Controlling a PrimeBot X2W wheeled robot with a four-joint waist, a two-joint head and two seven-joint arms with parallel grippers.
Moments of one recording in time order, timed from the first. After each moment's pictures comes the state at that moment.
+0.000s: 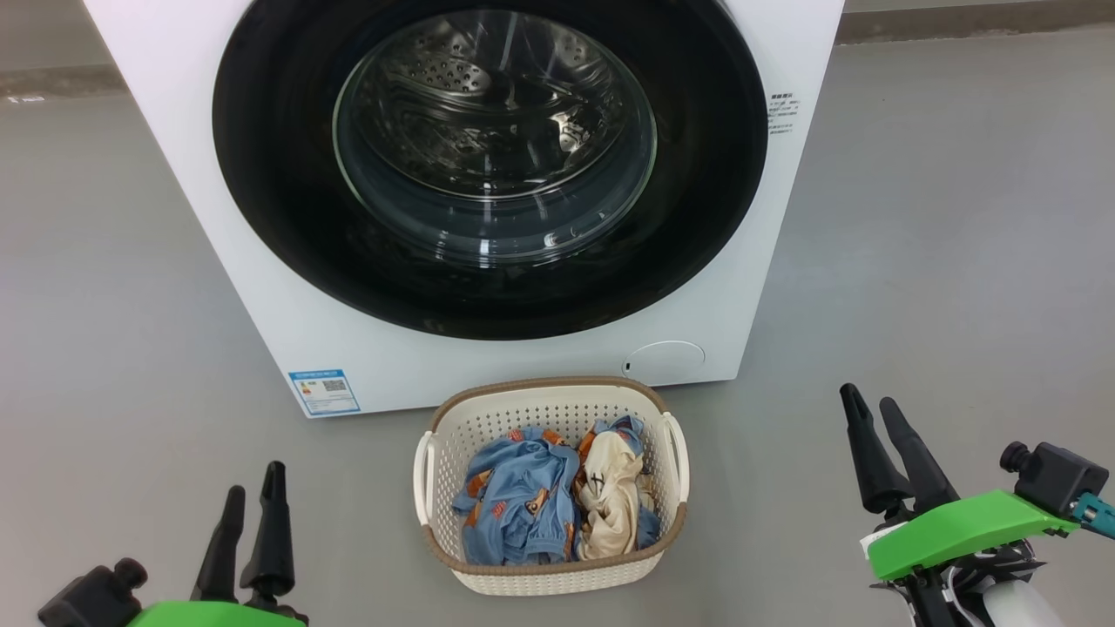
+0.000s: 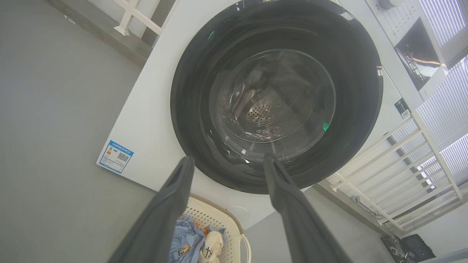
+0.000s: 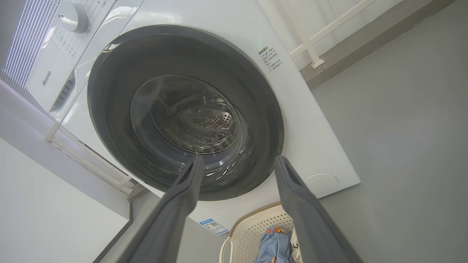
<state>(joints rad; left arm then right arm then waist) -0.06 0.13 -0.09 0.24 -0.92 -0.12 -0.13 -0.10 -0.13 0.13 0.23 0.88 0.12 -0.12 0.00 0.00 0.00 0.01</state>
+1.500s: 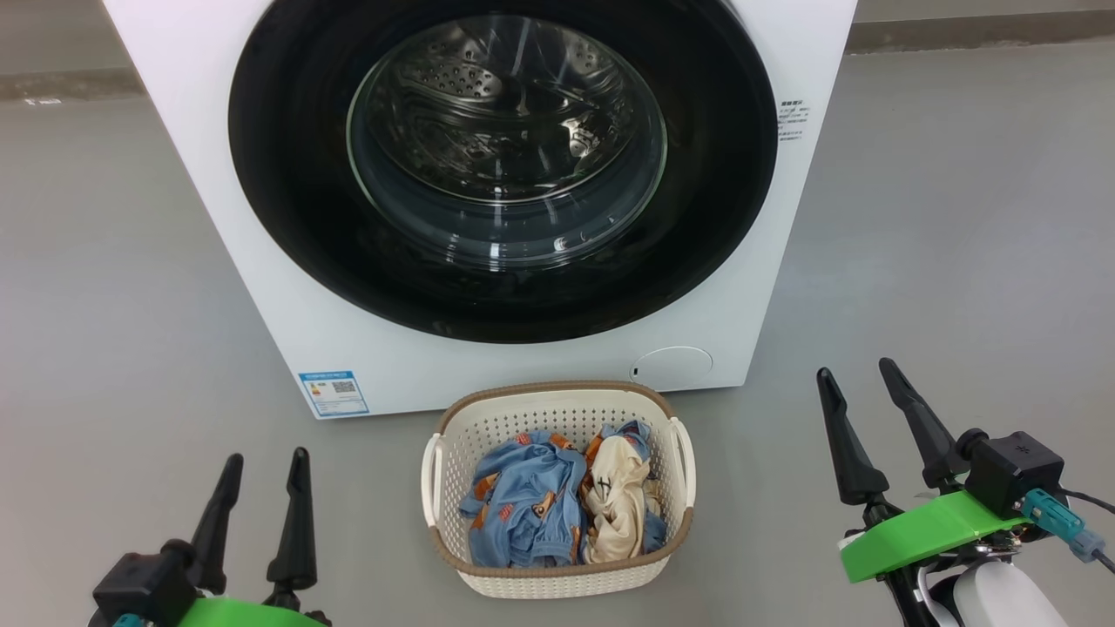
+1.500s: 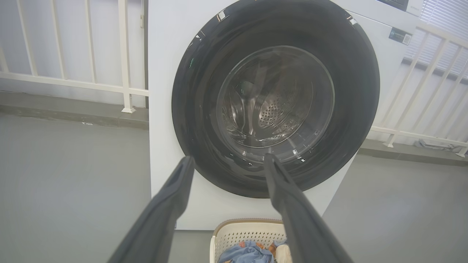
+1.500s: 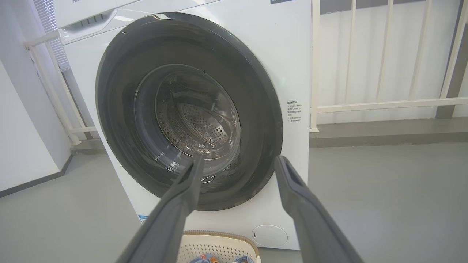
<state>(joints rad) -0.08 0.13 -0.09 0.26 -0.41 -0.13 -0.25 -0.14 -0.13 0.13 0.24 0.34 0.12 -0.25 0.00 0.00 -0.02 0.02</state>
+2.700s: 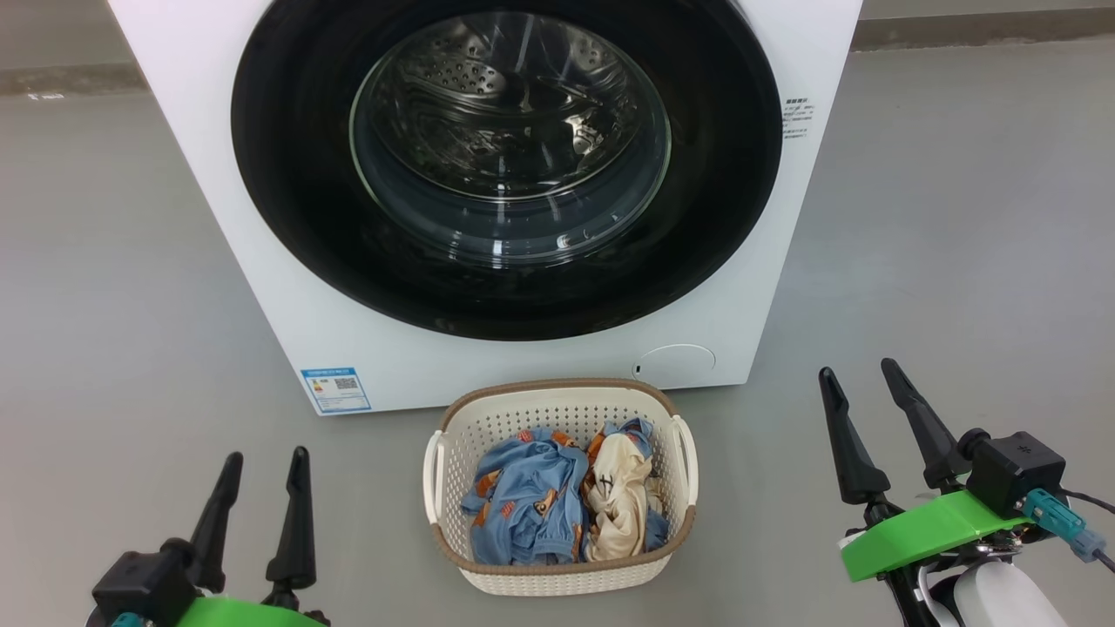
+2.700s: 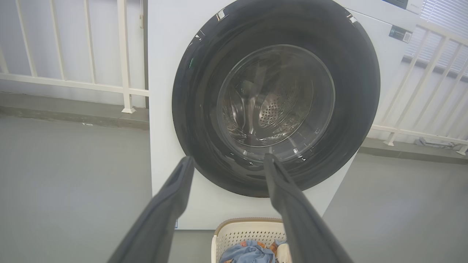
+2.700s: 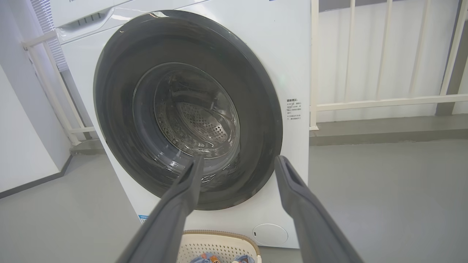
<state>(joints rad) -0.08 0.14 -0.10 0.26 -0.41 -0.13 -0.25 -0.14 -0.13 0.12 0.25 0.34 0.13 -0.25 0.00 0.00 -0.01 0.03</state>
